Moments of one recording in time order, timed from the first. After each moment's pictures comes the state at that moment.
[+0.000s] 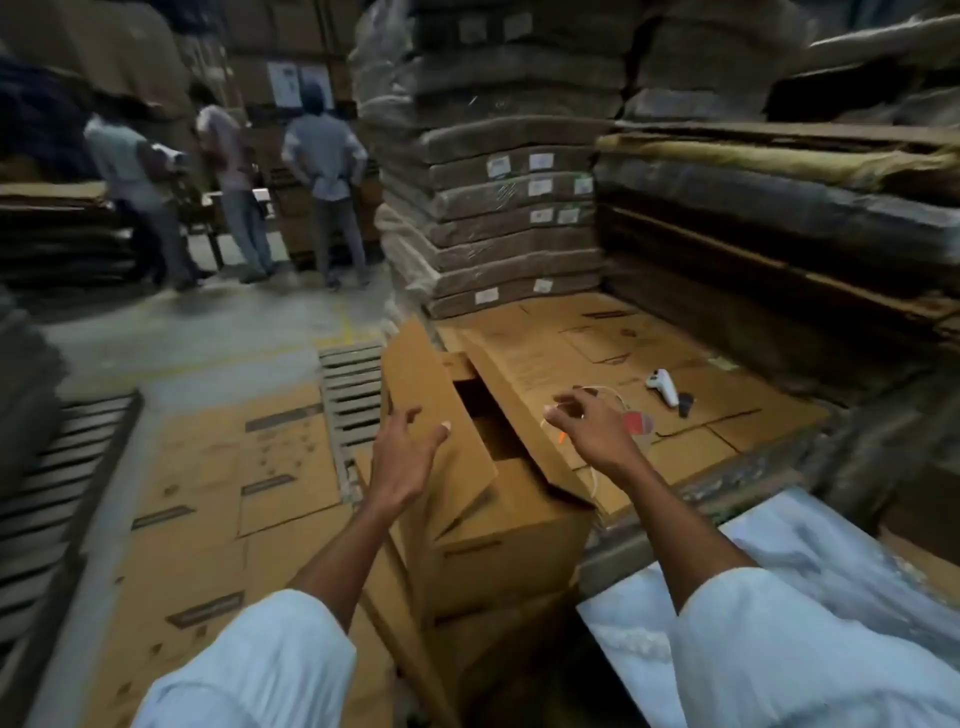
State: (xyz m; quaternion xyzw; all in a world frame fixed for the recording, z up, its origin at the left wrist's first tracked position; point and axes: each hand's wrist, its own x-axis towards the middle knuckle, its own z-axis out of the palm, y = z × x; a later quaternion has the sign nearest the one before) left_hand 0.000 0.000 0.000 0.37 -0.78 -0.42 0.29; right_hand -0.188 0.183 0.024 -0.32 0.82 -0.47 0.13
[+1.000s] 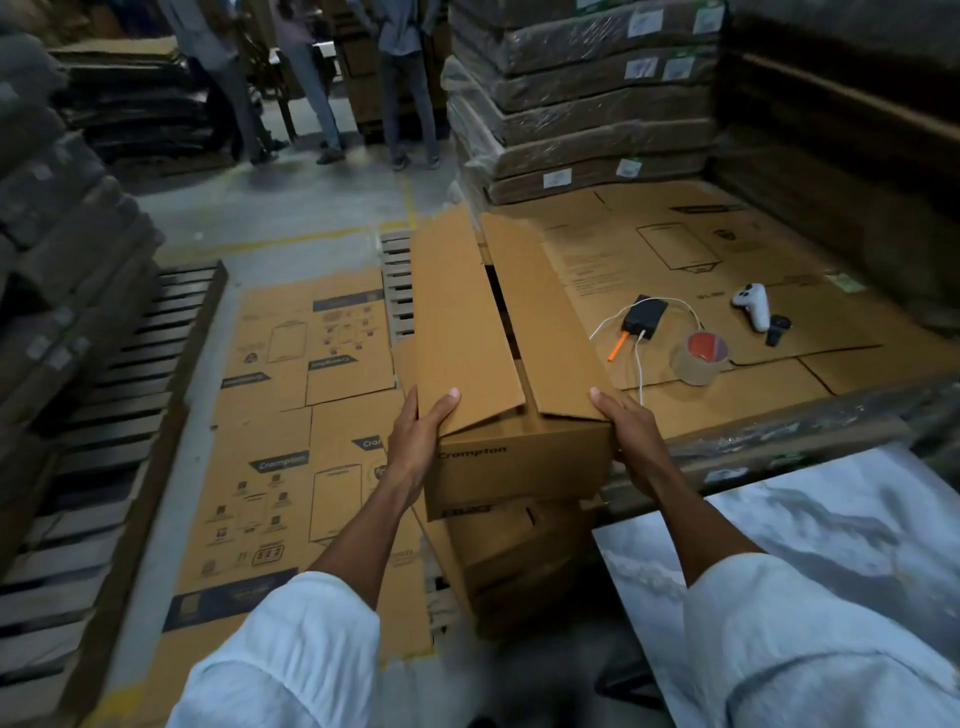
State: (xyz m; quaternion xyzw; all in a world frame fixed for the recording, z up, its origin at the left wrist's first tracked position) left_hand 0.012 0.028 -0.098 0.48 -0.58 -0.62 0.25; right_hand -0.228 0.193 -0.122 -0.15 0.72 -0.58 0.36
